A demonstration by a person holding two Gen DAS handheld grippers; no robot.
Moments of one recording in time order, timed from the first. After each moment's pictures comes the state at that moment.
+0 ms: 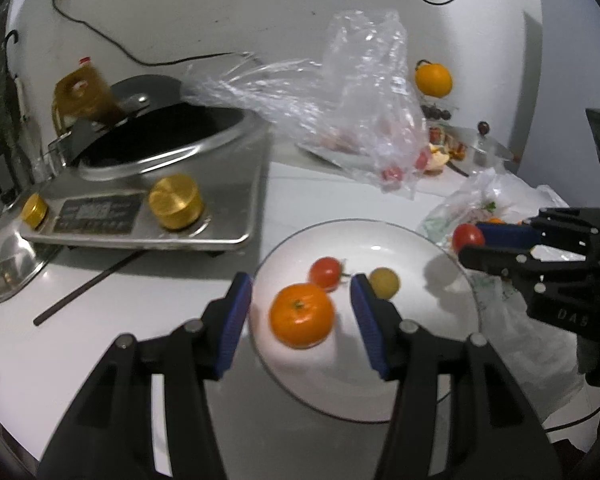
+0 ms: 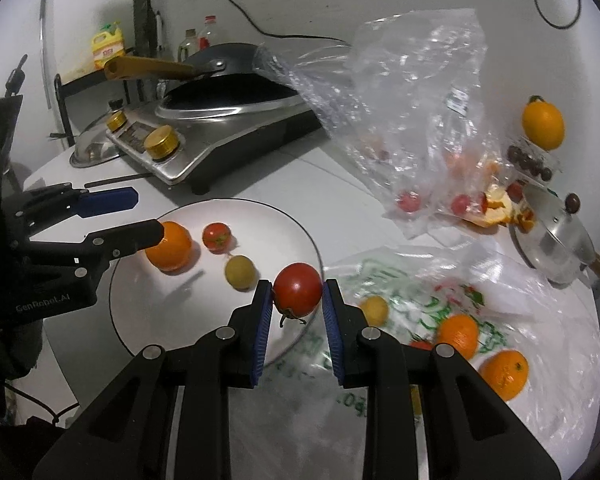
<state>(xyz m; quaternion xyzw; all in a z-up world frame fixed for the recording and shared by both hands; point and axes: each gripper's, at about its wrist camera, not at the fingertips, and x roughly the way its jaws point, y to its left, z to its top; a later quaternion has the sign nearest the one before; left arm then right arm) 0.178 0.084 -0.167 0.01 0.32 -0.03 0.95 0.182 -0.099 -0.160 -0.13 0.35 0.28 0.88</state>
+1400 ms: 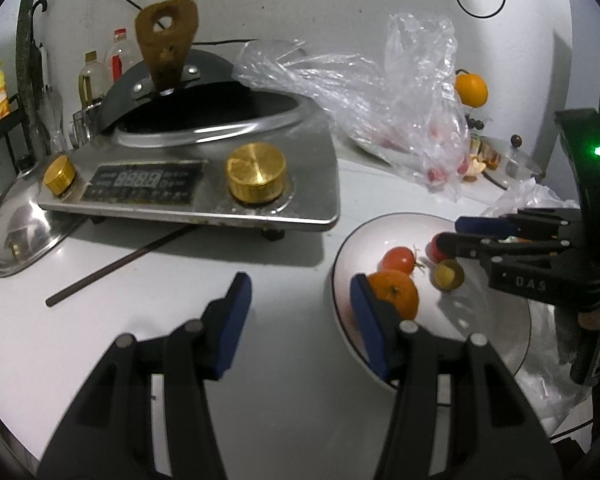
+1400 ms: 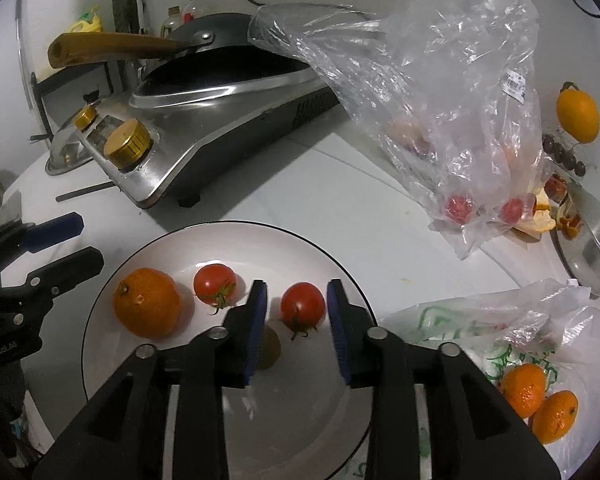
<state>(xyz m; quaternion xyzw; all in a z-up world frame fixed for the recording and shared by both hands) 0.179 0.136 -0.182 -0.02 0.32 0.00 0.95 0.234 -0.043 -0.188 -0.12 0.39 0.26 0.87</state>
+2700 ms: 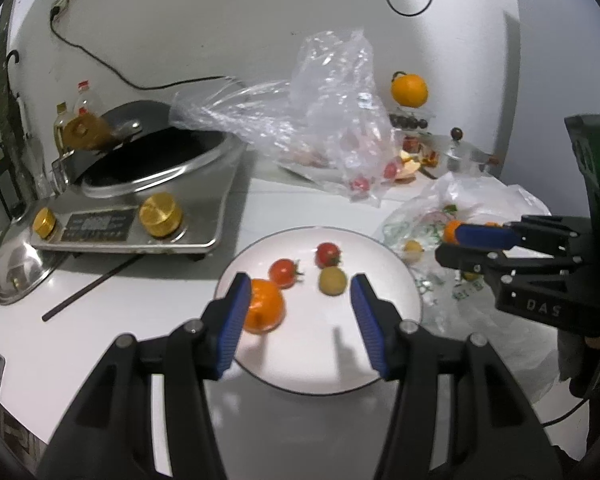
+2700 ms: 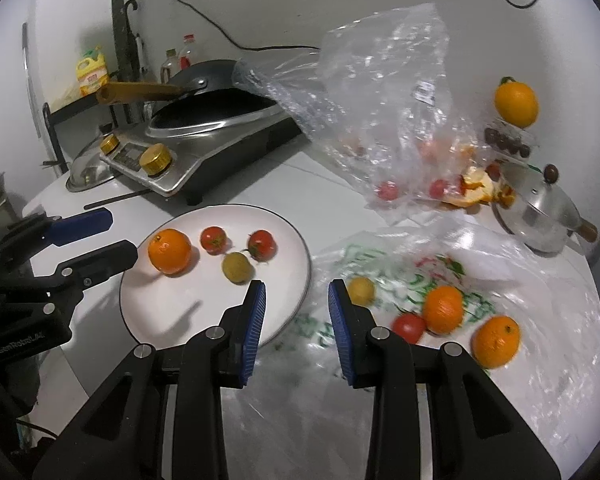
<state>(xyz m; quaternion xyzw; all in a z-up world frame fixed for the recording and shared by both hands) 0.142 0.040 -0.148 0.02 0.29 -0.04 0.96 0.164 -0.133 -0.152 -0.08 0.35 0.25 0.90</state>
